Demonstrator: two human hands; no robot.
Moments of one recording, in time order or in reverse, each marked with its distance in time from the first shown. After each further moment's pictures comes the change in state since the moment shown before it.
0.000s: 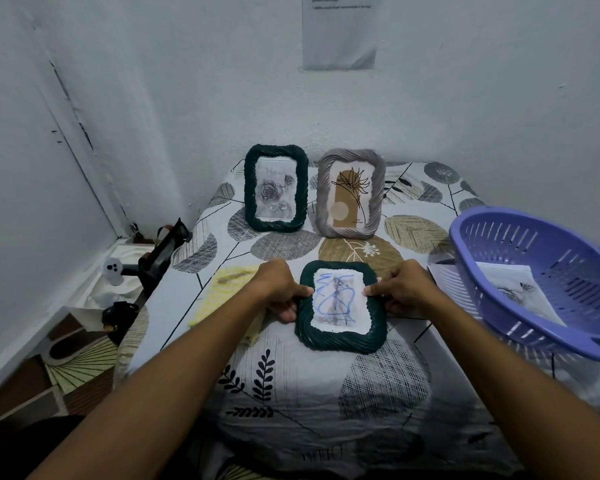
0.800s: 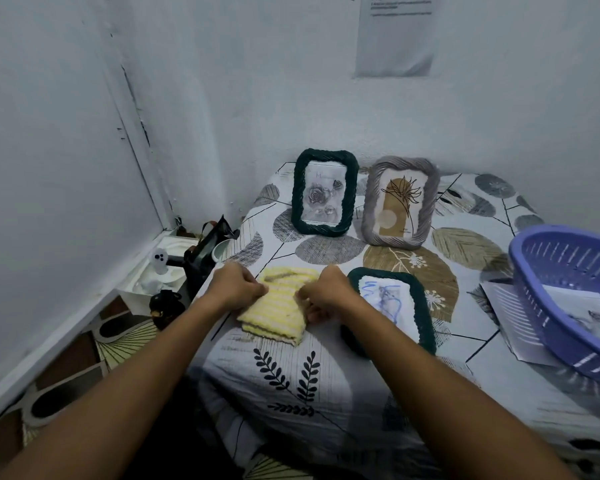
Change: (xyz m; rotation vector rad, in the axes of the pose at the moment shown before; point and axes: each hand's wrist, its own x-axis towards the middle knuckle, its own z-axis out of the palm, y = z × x) left_hand -0.011 -0.108 -0.087 0.026 0.422 0.080; right_hand -0.032 -0.100 0.154 0.131 -0.252 -0.047
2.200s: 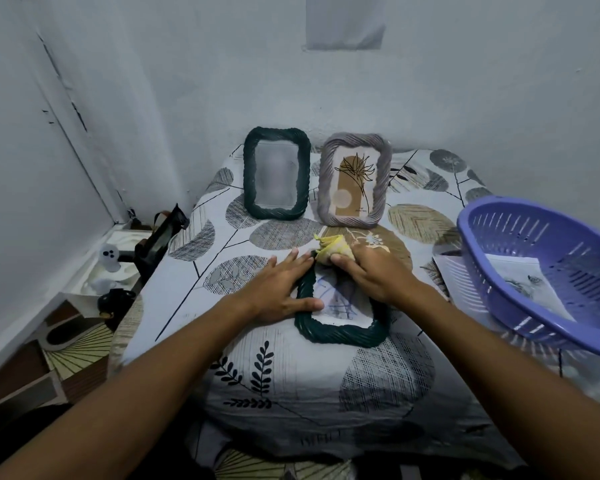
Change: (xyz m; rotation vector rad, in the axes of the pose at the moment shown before) left_hand -0.005 0.061 0.100 0.402 -0.363 0.755; right_hand -0.001 0.065 -0.137 -0.811 0.205 -0.533
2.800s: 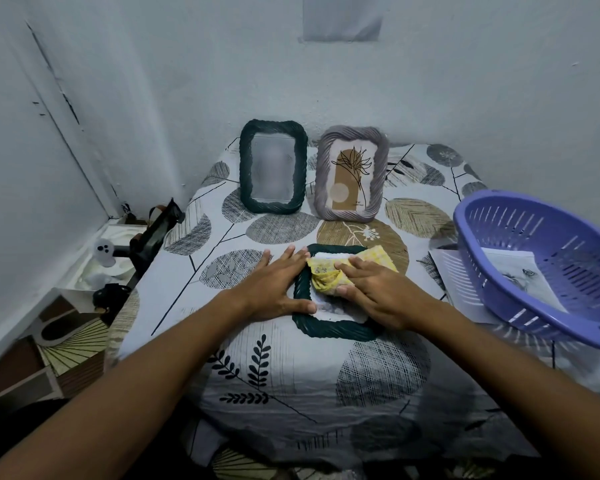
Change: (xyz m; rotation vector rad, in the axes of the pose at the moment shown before) left_hand -0.002 -0.002 0.002 0.074 -0.049 0.030; right_hand -0.044 0.003 -0.002 -0.175 -0.259 -0.210
